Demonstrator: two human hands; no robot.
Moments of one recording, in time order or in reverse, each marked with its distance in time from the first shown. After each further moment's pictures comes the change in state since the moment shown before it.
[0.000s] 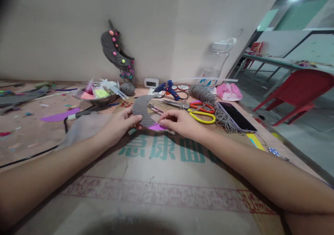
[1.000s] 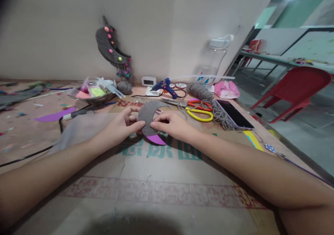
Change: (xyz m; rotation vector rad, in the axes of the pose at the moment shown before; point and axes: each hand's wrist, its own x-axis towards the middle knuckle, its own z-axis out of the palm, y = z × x) left_hand -0.007 -0.011 0.005 0.039 -0.123 0.019; right_hand -0.001 -0.009 0.014 0.062 -0.067 -0.001
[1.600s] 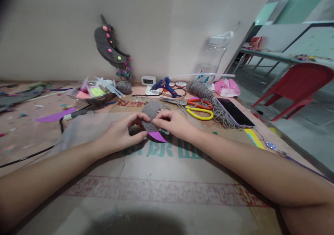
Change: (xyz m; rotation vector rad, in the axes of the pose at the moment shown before) left_hand -0.015 0.007 0.003 0.493 -0.042 0.190; right_hand -0.004 -0.002 0.000 0.006 0.034 0.038
